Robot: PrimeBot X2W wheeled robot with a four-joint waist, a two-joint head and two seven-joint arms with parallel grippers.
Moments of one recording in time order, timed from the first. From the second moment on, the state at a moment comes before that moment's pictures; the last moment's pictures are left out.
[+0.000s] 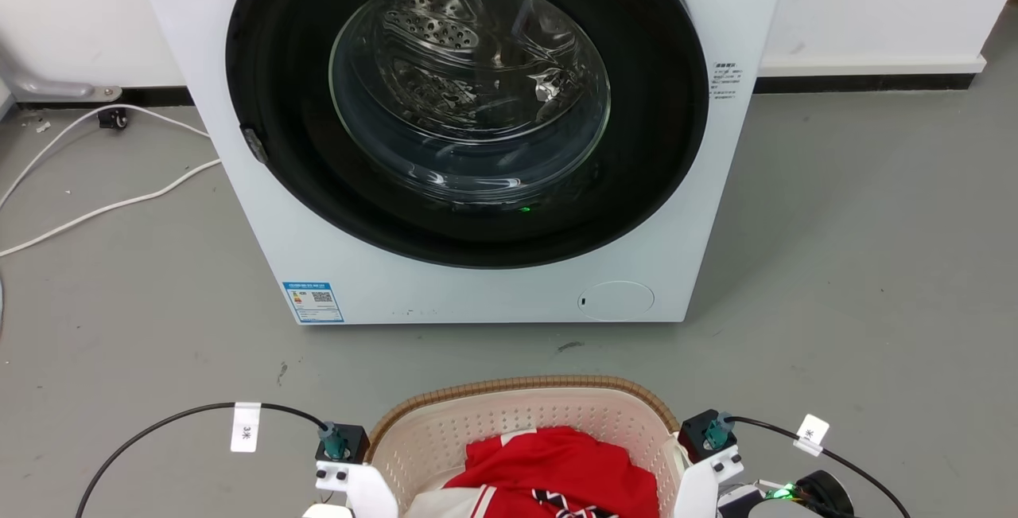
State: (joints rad) left arm -0.48 0.12 -0.61 1.24 -0.59 -0.12 0.20; right arm -0.55 -0.06 1.02 1.29 0.73 0.13 0.11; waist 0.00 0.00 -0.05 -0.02
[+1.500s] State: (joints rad) left arm -0.48 0.15 -0.78 1.25 -0.76 -0.12 0.22; right arm -0.54 -0.05 1.06 1.29 0.77 0.13 0.16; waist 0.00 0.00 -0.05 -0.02
